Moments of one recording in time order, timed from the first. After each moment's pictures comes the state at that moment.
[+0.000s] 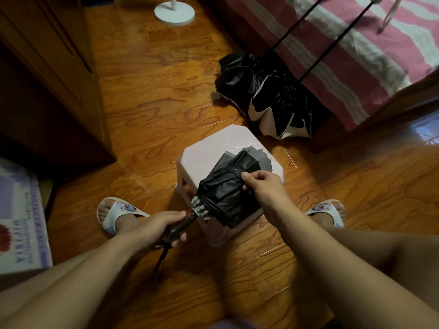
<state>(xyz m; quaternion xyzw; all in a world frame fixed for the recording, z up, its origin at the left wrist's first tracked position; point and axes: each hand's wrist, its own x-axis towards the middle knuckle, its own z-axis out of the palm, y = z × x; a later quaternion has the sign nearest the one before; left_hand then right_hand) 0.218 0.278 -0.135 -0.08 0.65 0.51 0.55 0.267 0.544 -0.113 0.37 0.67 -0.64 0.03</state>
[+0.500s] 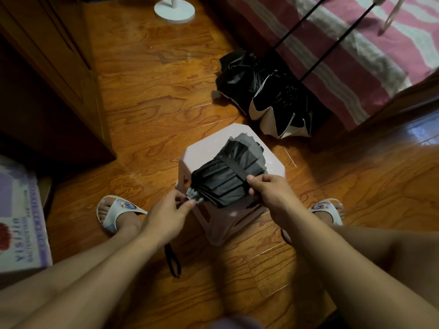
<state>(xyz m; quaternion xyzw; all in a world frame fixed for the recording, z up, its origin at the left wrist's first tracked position) 0.220 0.297 -0.130 0.05 0.90 0.36 0.24 0.275 0.541 -0.098 0.38 0.66 -0.65 0.06</state>
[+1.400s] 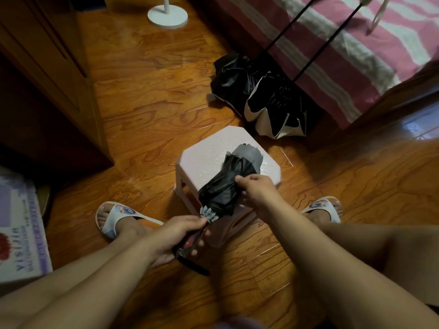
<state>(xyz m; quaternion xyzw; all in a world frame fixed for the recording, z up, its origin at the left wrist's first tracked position) 0.240 0.307 -0.120 -0.12 0.59 0.57 0.56 0.258 0.531 -0.111 0.42 0.61 -0.66 0.08</state>
